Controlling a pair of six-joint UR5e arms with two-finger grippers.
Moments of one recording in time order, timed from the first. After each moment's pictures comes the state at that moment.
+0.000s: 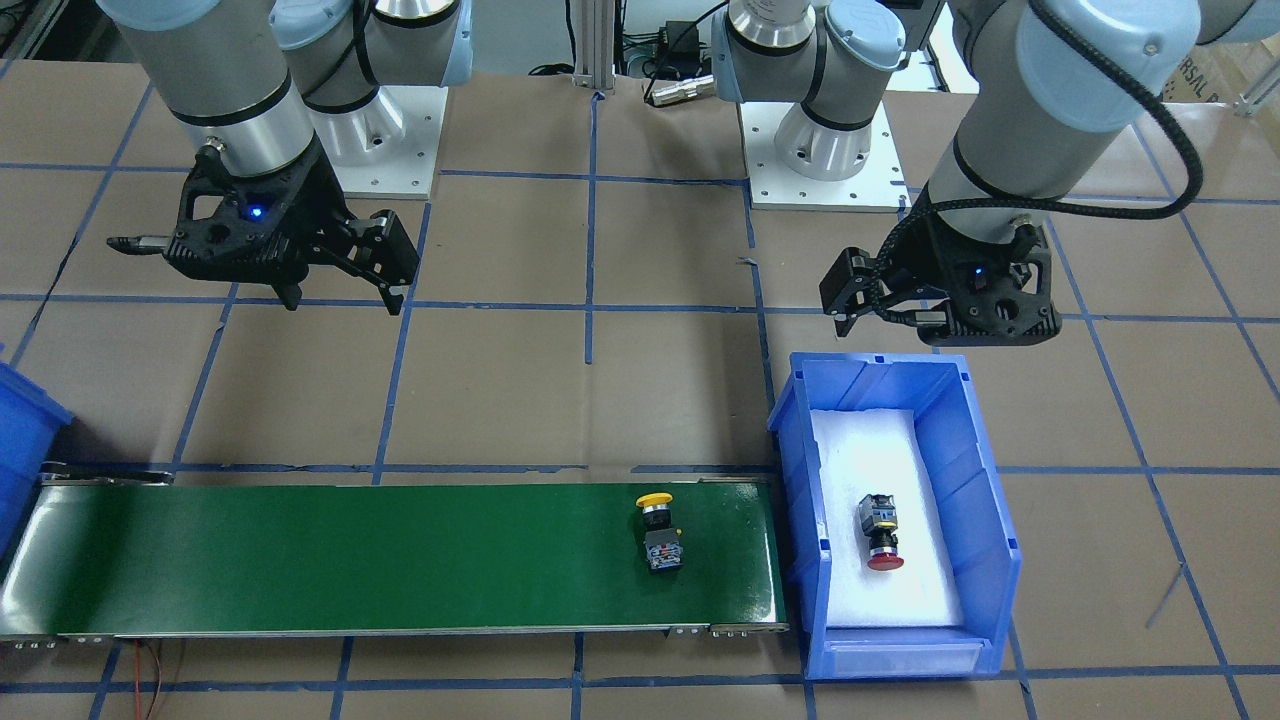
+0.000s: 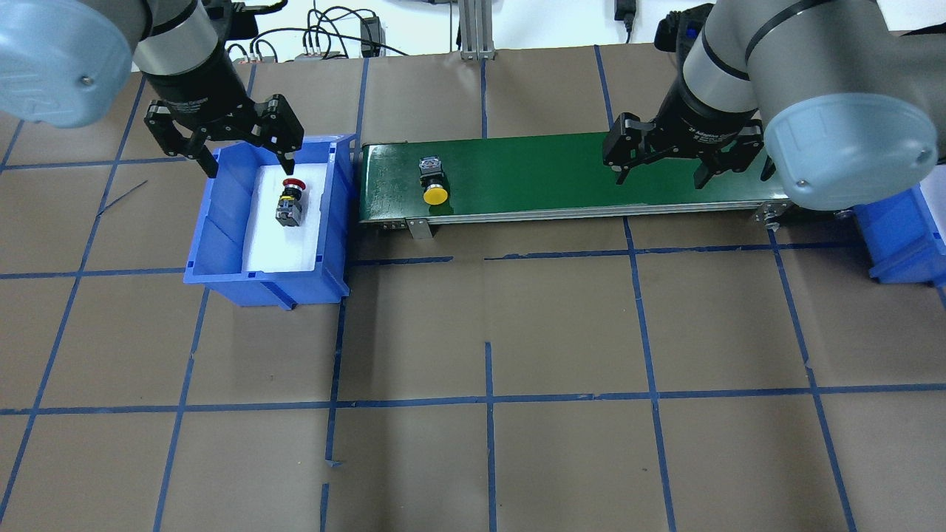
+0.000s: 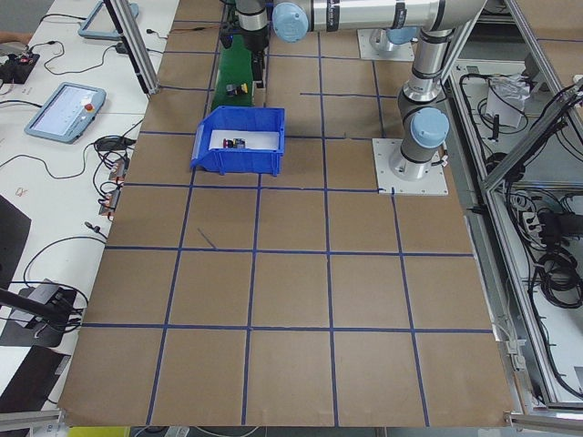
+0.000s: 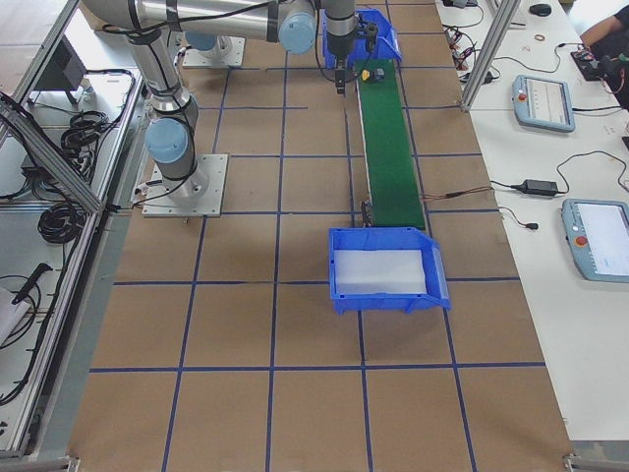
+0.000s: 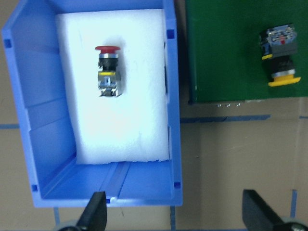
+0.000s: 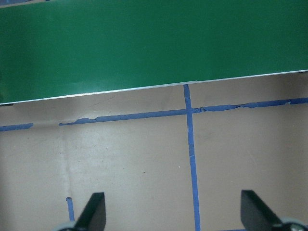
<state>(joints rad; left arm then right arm) -1.53 -1.70 -1.49 -1.59 1.60 0.02 1.60 -1.56 1.71 -1.81 -1.52 0.12</state>
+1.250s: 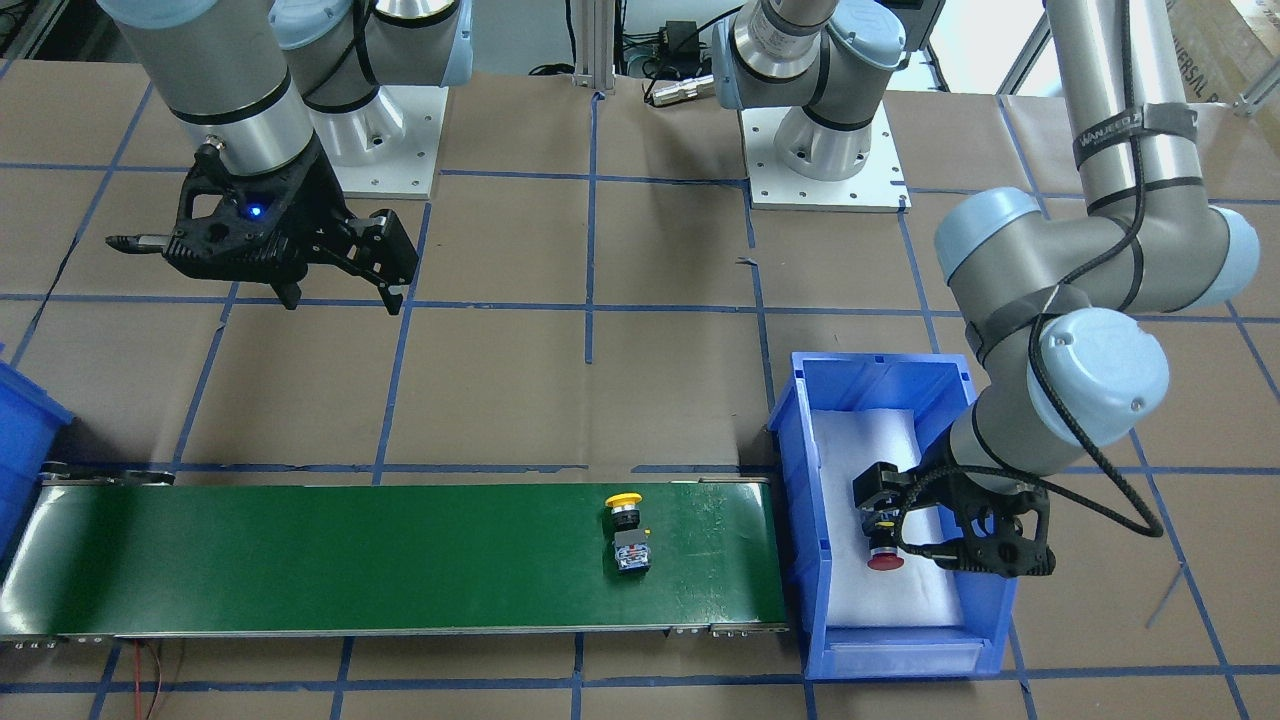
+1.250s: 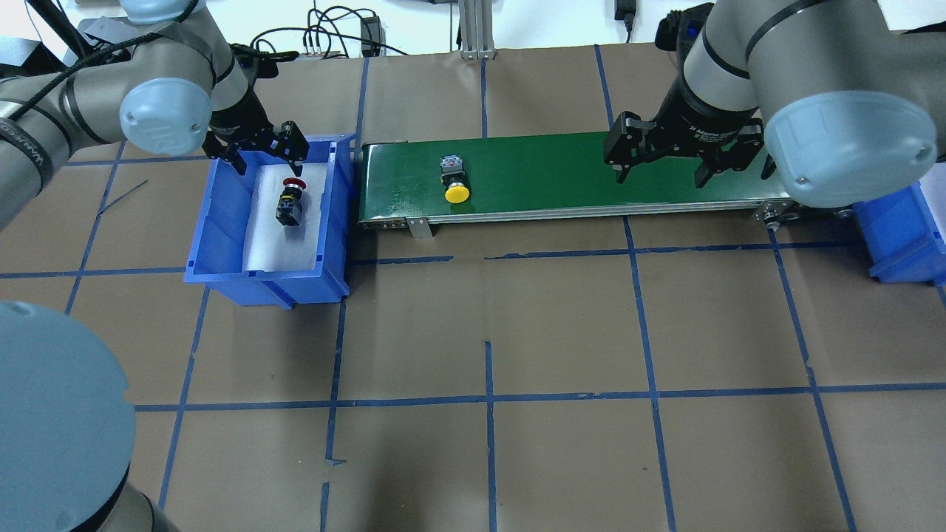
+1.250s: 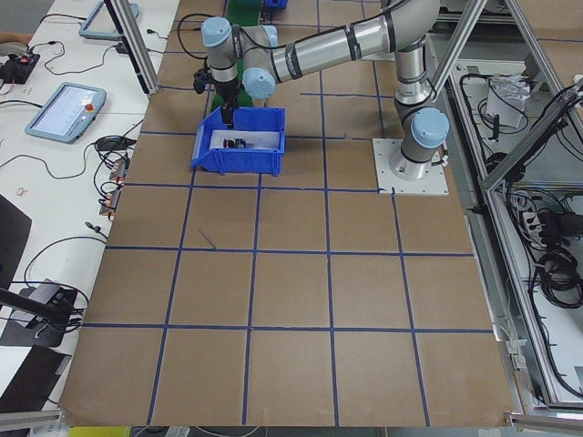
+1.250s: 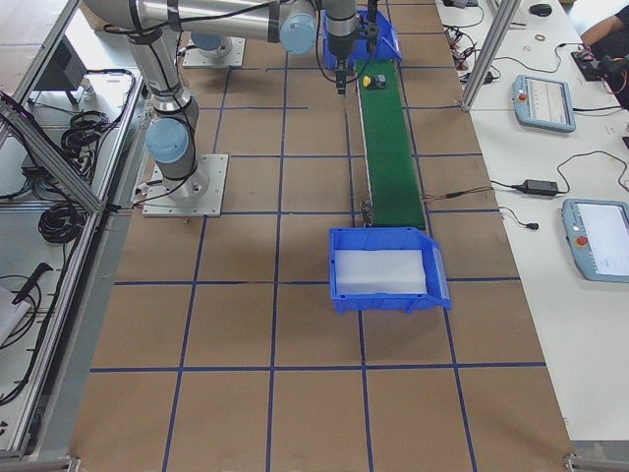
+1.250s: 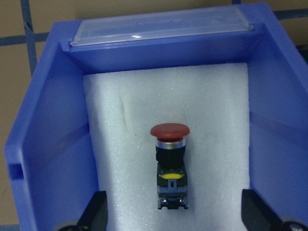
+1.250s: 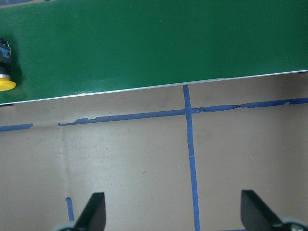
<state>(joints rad) -1.44 -2.06 -1.52 -1.16 1.59 0.20 1.60 -1.56 1.71 -1.81 -1.52 0.12</state>
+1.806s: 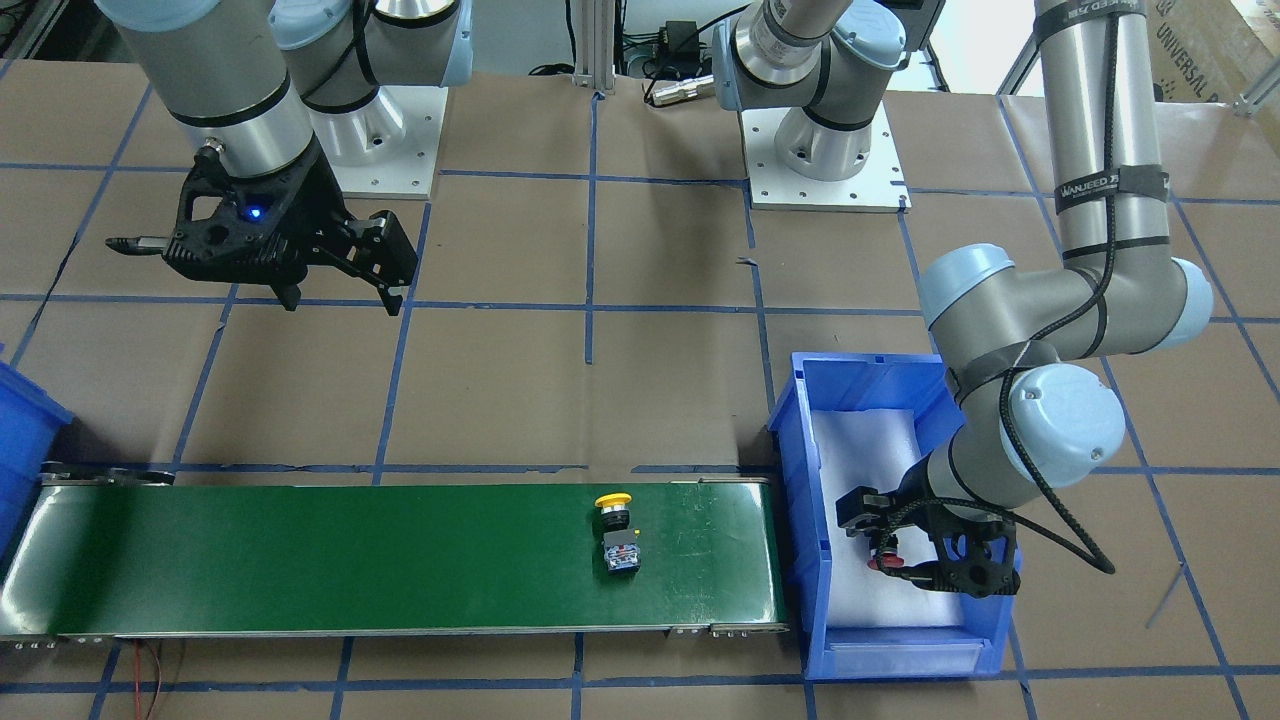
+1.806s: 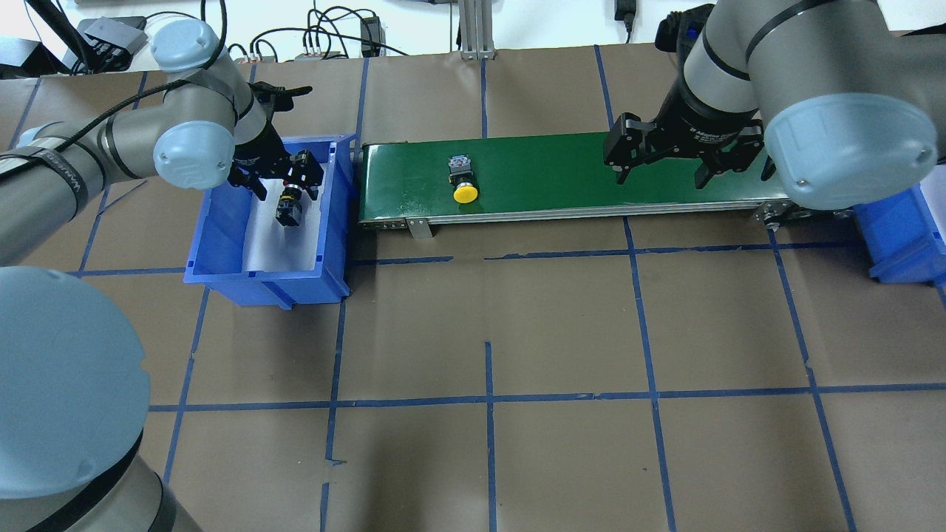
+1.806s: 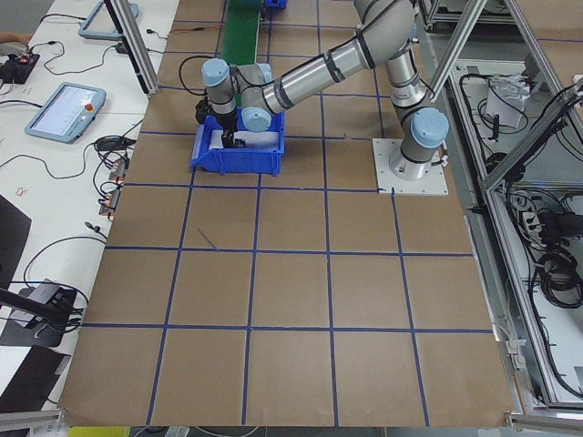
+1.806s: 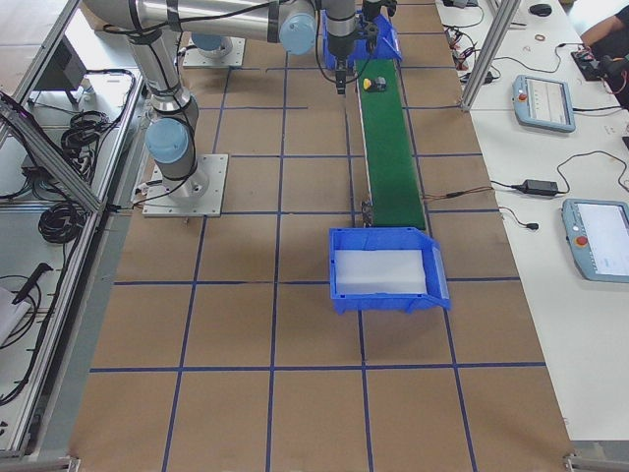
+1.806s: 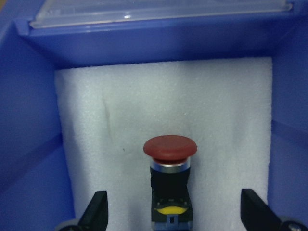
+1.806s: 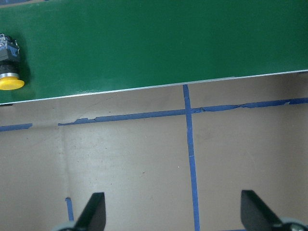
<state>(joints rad) -1.43 -2.10 -1.61 -1.04 1.55 0.20 1.60 -1.56 1.71 -1.81 -1.52 0.12</state>
